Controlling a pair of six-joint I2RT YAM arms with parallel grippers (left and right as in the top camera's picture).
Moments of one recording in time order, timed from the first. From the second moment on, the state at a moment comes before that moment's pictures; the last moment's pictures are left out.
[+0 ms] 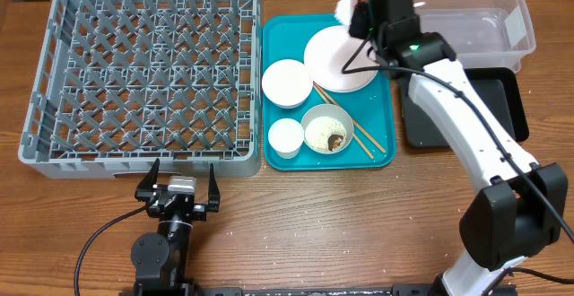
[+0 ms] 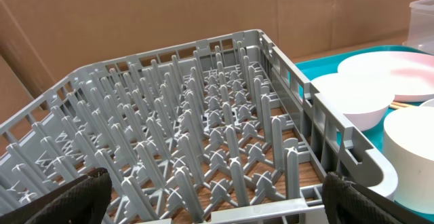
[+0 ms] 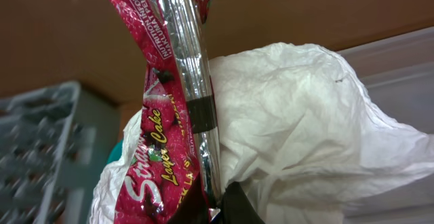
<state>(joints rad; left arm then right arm) 0.03 0.01 0.02 -0.09 0.06 0.19 0.32 1.85 1.65 -0.42 0.28 0.49</state>
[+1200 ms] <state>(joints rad) 0.03 0.01 0.02 -0.09 0.06 0.19 0.36 1.64 1.65 -0.86 -0.11 0.55</state>
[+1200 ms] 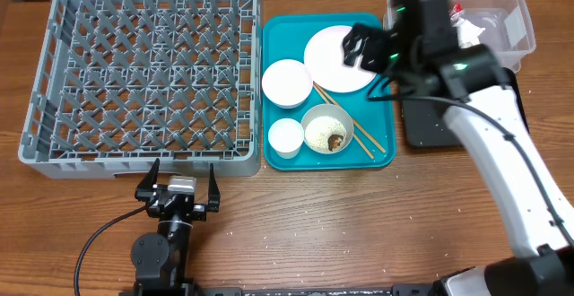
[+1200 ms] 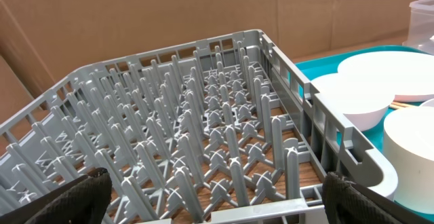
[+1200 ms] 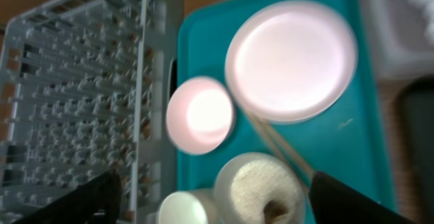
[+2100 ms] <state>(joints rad) 0.03 0.01 0.02 -0.09 0.06 0.19 0.58 2.06 1.61 -0.83 -0.06 0.80</state>
